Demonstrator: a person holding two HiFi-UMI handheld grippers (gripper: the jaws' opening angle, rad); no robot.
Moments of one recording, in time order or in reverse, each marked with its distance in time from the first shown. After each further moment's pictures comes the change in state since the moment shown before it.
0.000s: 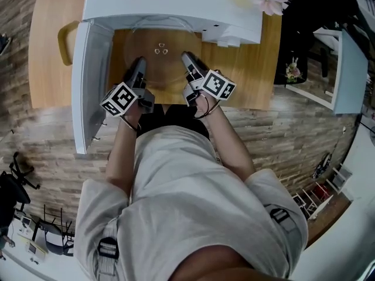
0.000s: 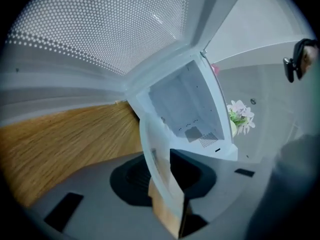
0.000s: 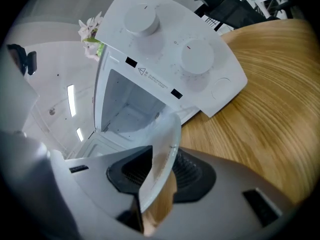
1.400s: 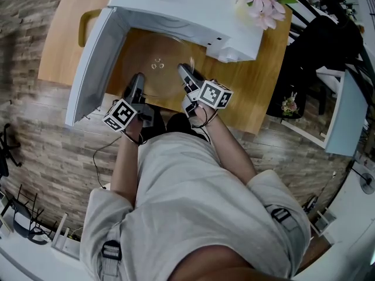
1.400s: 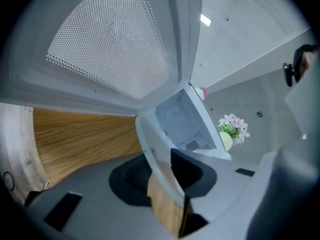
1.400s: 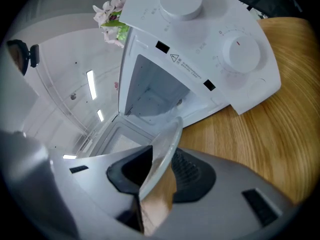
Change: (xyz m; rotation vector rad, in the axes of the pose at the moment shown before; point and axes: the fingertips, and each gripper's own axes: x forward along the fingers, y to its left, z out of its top) left arm -0.075 -0.015 -0.018 -0.061 -0.264 0.092; right arm -0.011 0.036 -0.013 -0.157 0.201 0.166
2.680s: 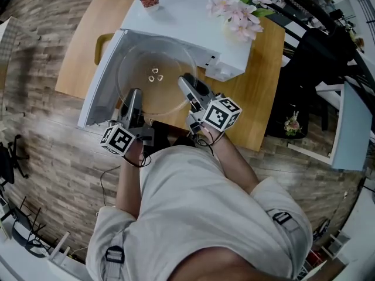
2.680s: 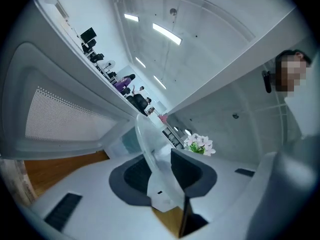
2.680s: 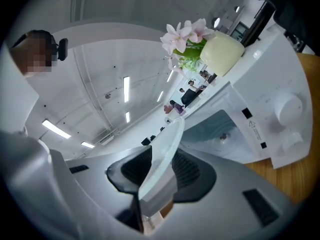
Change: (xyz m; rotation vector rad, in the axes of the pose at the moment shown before) left arm -0.053 -0.127 0.072 0.190 -0.212 -0.195; right arm -0.047 0.138 0.077 -0.254 -0.174 0.287
